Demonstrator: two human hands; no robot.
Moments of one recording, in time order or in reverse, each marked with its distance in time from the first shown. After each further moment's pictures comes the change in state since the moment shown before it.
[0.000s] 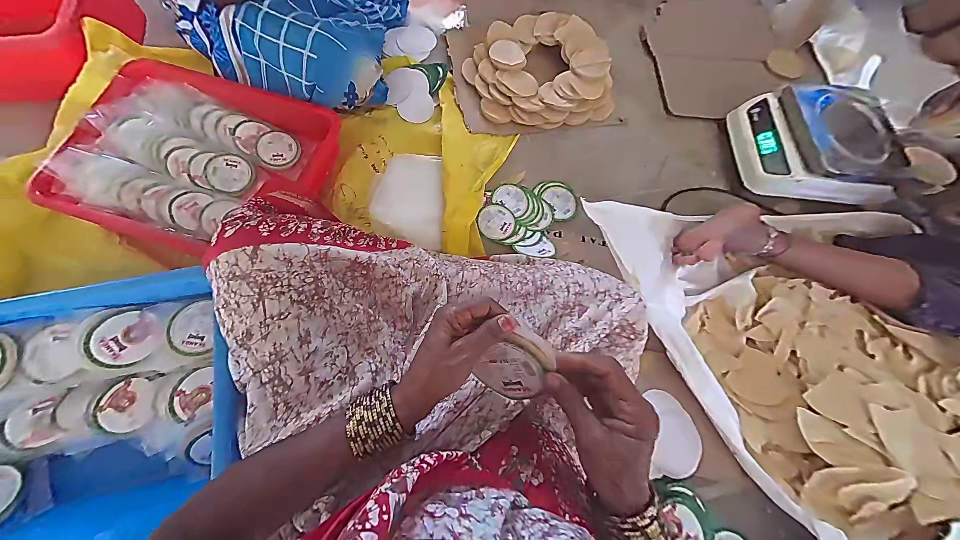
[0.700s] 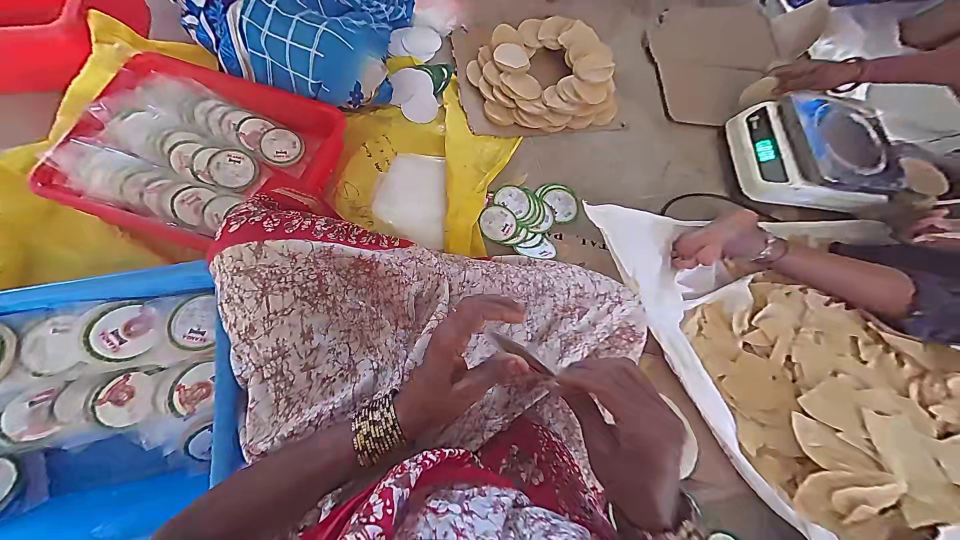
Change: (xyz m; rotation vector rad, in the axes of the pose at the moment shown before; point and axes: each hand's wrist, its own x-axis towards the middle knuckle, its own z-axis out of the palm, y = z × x) left_hand -0.010 -0.016 -0.002 0.223 -0.043 0.436; right_hand 0.010 -0.019 -0.019 -0.616 -0.102 -0.311
